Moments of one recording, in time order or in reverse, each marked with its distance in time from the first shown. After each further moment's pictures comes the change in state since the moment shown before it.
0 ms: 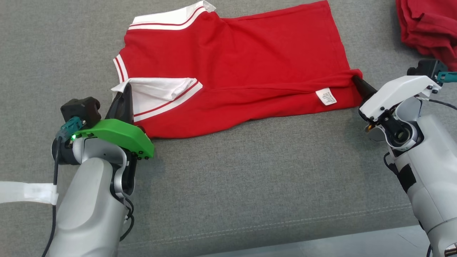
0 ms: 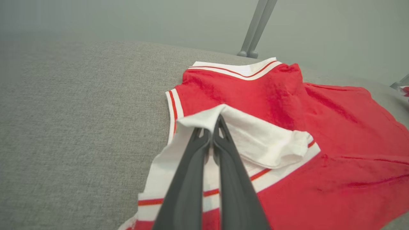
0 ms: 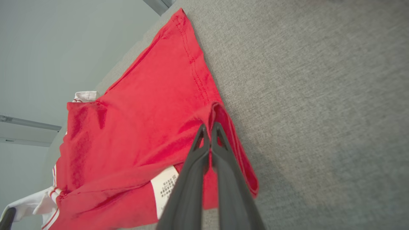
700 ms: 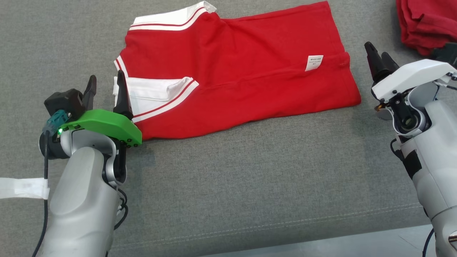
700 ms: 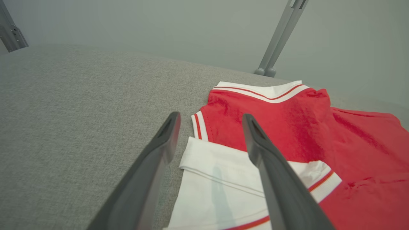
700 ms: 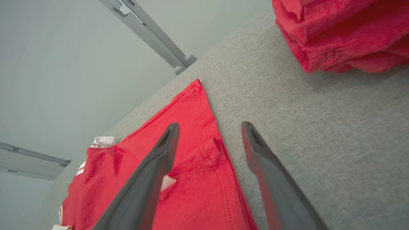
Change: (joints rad) left arm -0.095 -0.007 0.048 0.161 -0.002 0.006 -0.101; right arm -0.073 -0.004 -0.028 0.050 -0.036 0.035 -0.178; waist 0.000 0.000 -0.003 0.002
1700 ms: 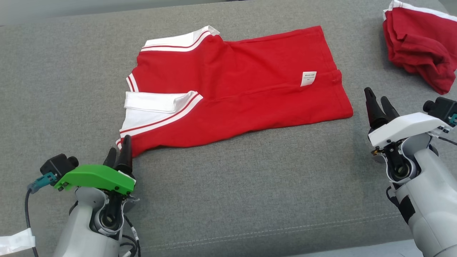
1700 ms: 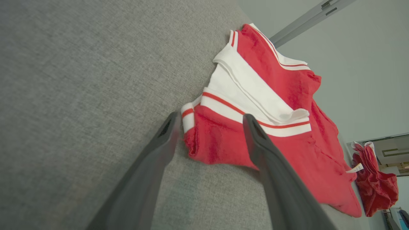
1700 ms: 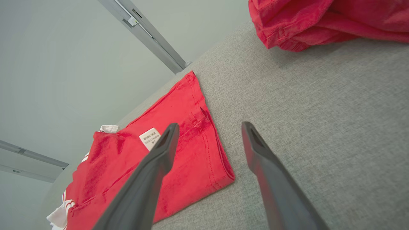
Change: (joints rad) left arm 0.242 -0.008 0.080 -0.026 -0.451 -0.097 0.151; right arm 0.211 0.005 0.004 -0.029 -0.001 0.056 -0.158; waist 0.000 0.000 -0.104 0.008
